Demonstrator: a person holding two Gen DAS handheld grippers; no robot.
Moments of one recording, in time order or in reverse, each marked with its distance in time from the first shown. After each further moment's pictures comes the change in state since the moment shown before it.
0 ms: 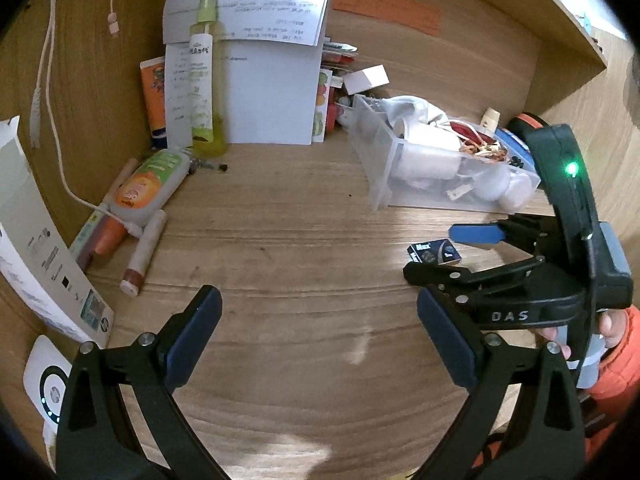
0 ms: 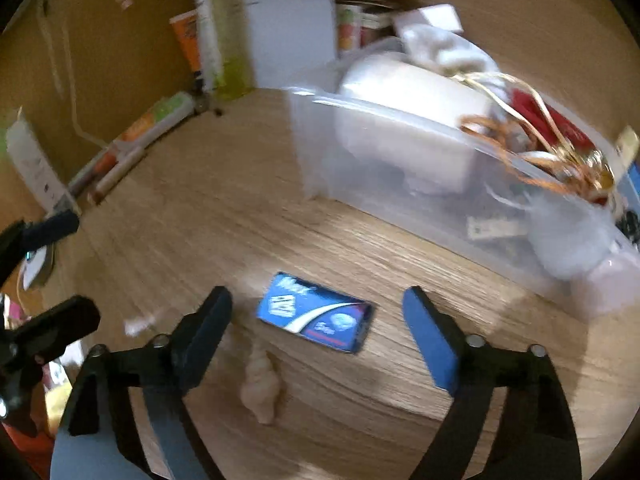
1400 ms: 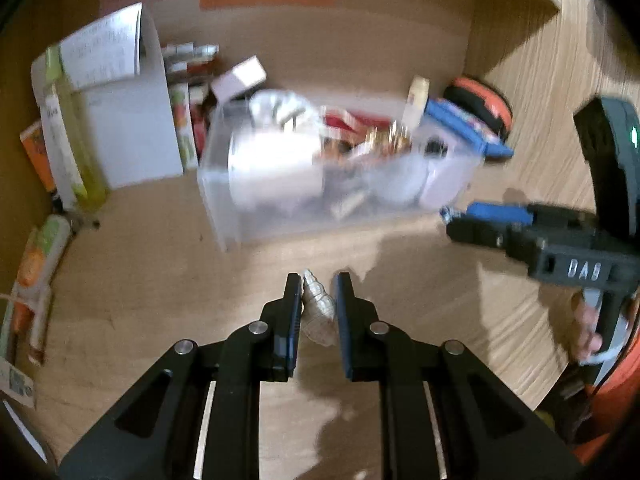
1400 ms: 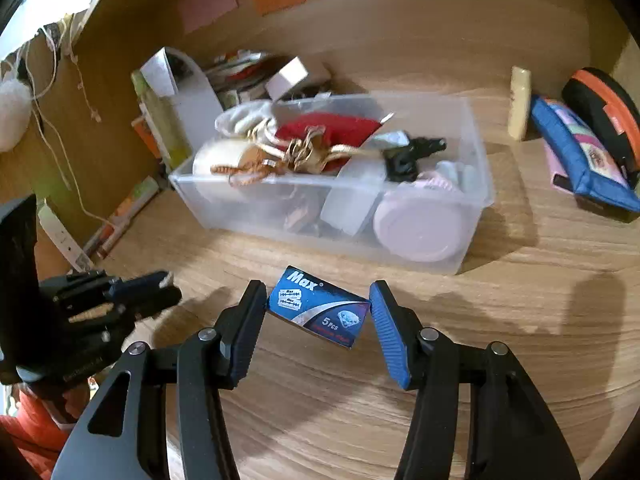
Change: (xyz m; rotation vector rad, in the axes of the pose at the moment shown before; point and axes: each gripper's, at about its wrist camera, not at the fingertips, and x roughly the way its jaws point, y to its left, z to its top) left arm 0.047 -0.116 0.039 0.159 0.030 -0.116; right arm -0.095 -0.117 -0.052 0.246 -0.195 0.059
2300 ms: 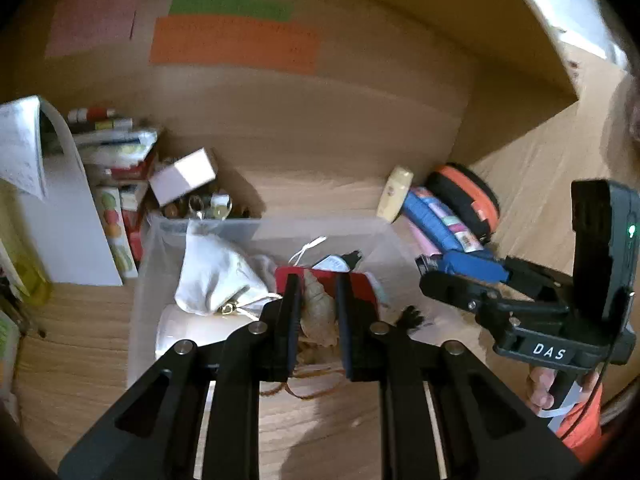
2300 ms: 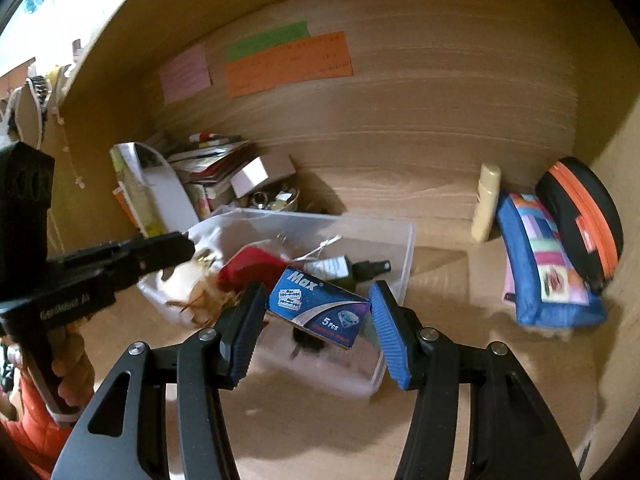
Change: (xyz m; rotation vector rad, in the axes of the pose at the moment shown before) left arm 0.048 -0.007 0.111 -0.078 -0.110 -0.131; right arm -0.011 -0.040 0.082 -0.046 -0.154 -0.061
